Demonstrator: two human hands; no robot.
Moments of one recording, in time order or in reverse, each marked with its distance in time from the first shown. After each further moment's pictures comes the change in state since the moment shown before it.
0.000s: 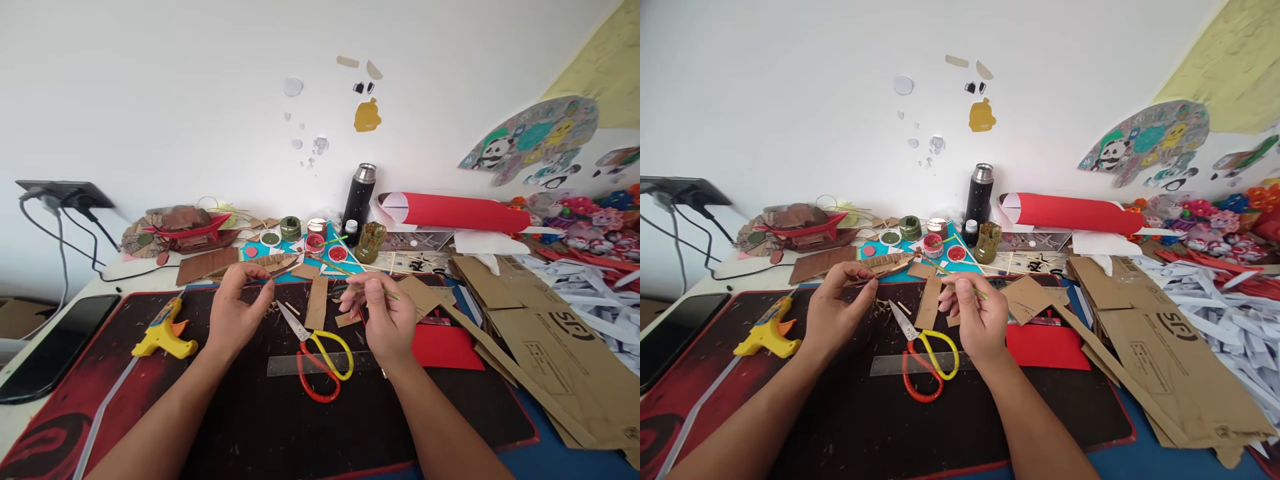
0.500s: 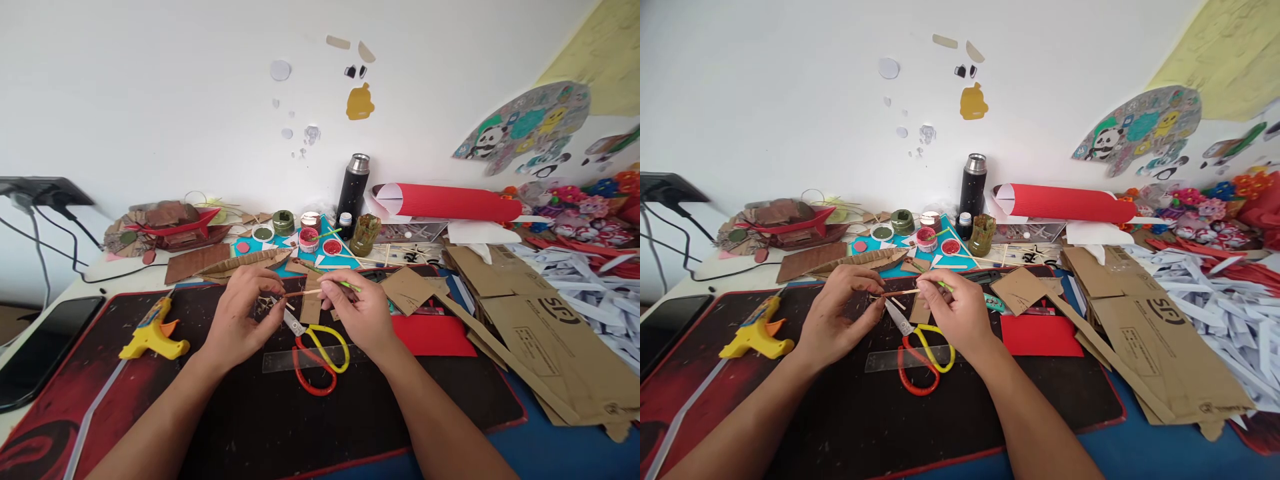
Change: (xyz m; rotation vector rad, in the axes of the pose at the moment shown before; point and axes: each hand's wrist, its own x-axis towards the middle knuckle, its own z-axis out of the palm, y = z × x) left_hand -0.001 0.024 -0.004 -0.016 -0.186 0.356; right_hand 0.004 0.008 0.006 -0.175 -0.220 0.109
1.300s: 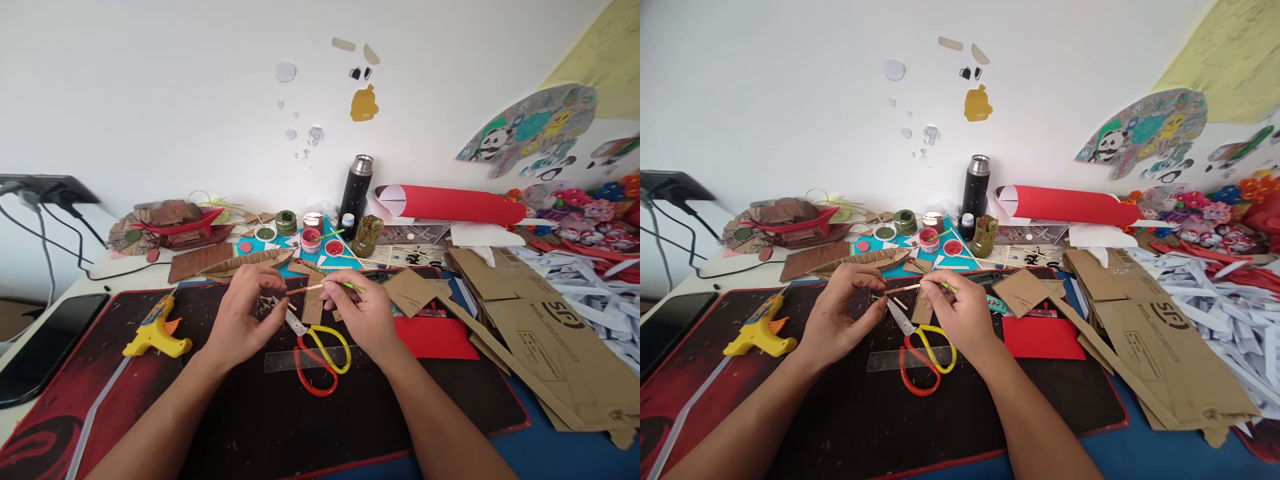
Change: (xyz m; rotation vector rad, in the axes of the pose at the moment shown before) left_hand -0.002 -0.001 0.000 -0.017 0.005 -0.032; right_hand 0.000 0.003 0.001 0.015 0.009 -0.006
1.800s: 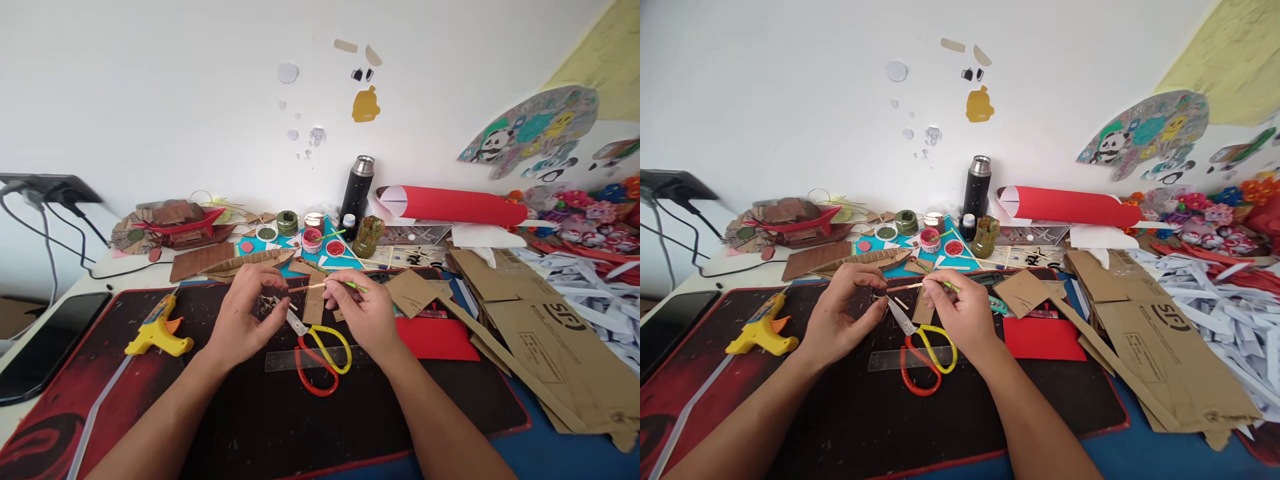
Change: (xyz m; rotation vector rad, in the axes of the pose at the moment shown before) left_hand 0.000 0.000 0.000 -0.013 0.001 -0.015; right_hand 0.001 -0.003 0.000 0.007 0.014 -0.006
